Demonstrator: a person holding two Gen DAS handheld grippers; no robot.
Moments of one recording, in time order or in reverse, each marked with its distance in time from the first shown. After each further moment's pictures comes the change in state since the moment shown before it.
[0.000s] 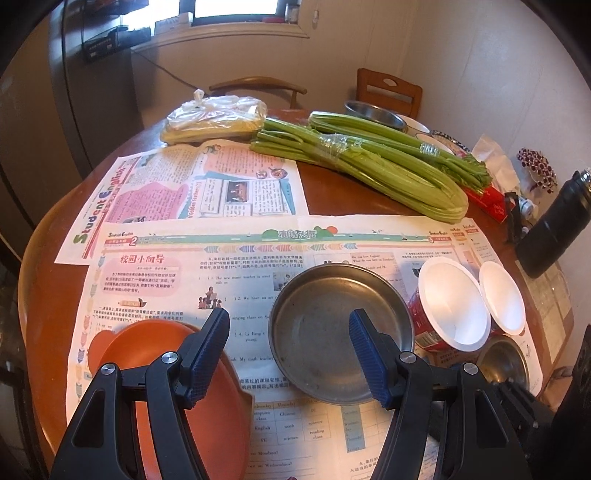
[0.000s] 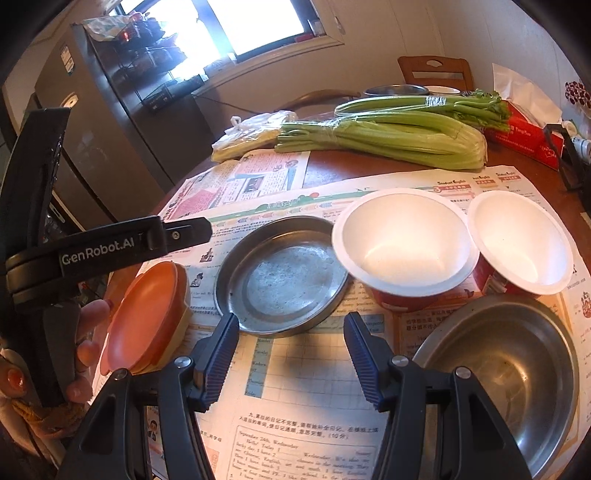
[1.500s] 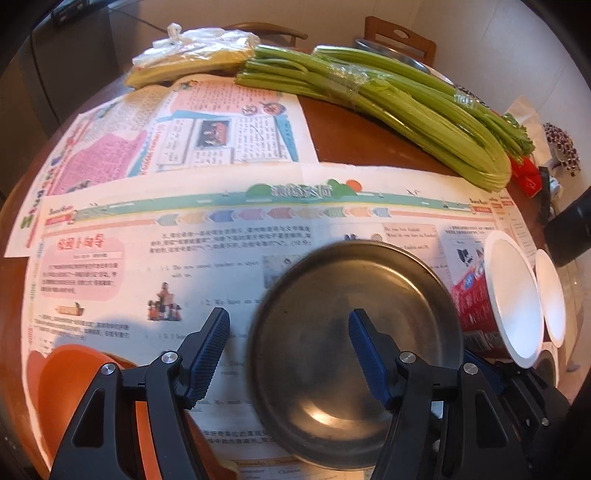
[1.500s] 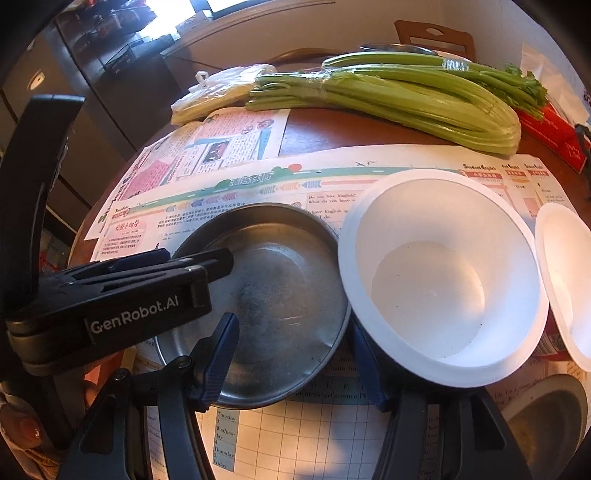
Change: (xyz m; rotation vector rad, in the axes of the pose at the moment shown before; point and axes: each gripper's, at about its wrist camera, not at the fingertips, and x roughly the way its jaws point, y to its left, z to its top) left arm 0.099 0.001 0.011 -0.009 0.203 -0.017; right arm 0.084 0.007 0.032 -0.044 0.159 -0.086
